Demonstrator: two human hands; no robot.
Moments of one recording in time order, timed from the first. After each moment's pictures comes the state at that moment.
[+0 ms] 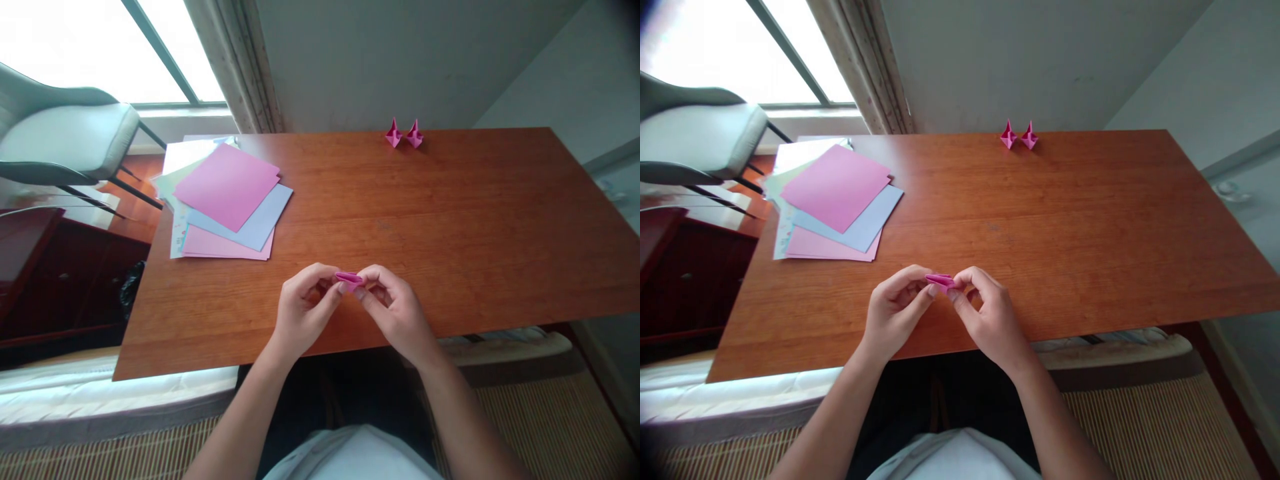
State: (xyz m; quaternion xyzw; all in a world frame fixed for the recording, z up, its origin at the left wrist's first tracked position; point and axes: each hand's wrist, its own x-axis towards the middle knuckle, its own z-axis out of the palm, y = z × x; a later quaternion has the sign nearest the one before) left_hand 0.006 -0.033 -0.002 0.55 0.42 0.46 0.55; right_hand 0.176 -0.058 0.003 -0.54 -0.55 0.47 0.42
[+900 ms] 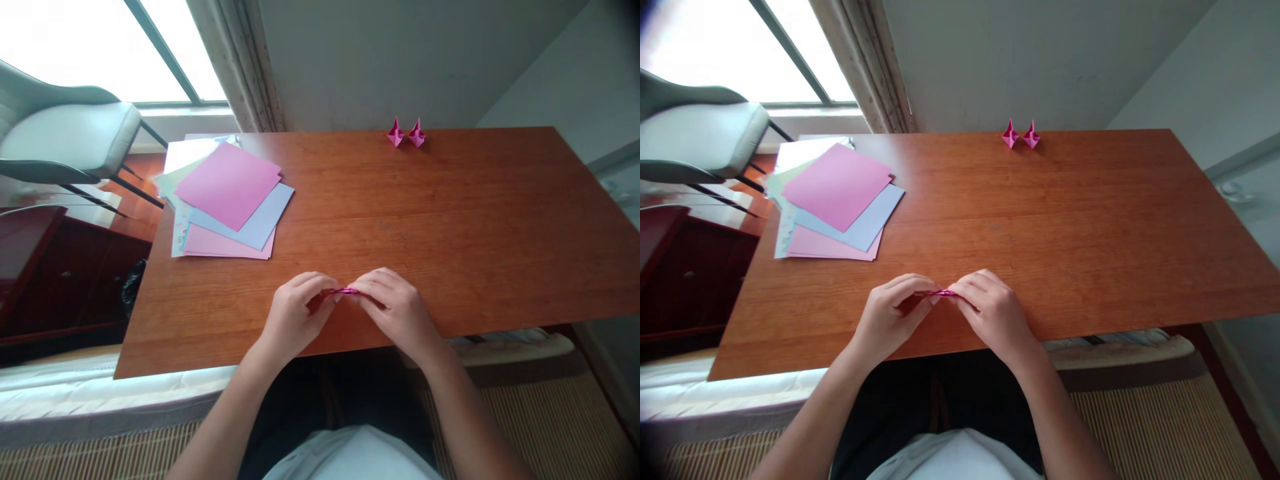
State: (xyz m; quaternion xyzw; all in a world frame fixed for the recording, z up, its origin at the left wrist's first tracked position) left_hand -0.014 -0.031 -0.003 0.74 0.45 0.33 0.37; right_hand 0.191 -0.053 -0.010 -0.50 -0.75 0.27 0.33
